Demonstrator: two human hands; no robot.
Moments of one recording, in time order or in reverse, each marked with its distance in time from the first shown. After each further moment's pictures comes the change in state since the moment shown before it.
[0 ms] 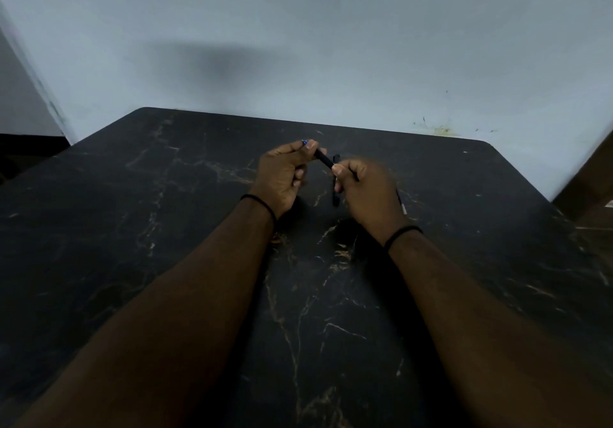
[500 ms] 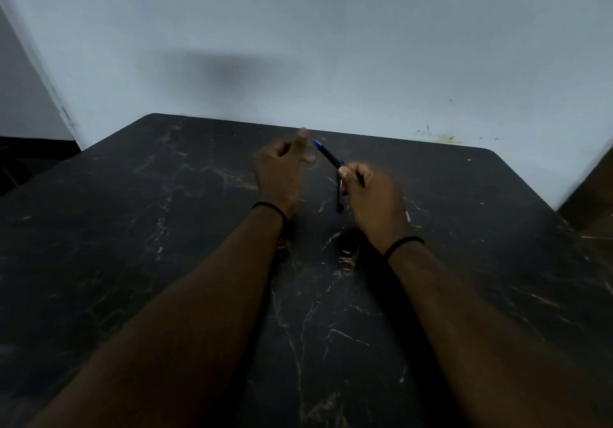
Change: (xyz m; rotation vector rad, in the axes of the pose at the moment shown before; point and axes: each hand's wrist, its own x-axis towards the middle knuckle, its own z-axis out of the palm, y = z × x) left_hand -0.013 0.012 0.006 0.386 0.331 0.332; right_hand -0.006 -0.010 -0.003 -0.007 0.056 0.017
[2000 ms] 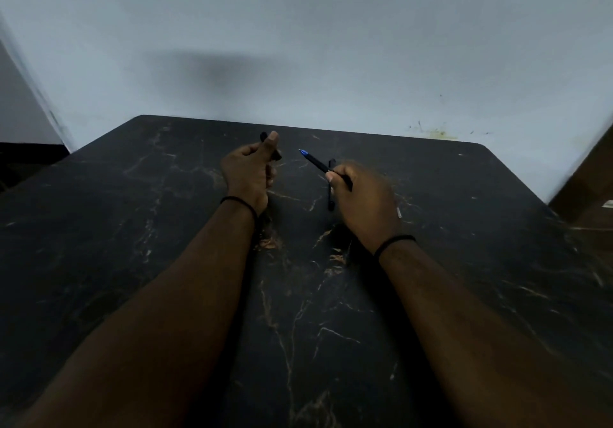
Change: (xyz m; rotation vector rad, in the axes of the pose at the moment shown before) left_hand 0.018 -0.004 -0.020 -0.154 0.071 -0.248; right_hand -0.003 0.004 -0.003 -0.186 -0.023 -0.087
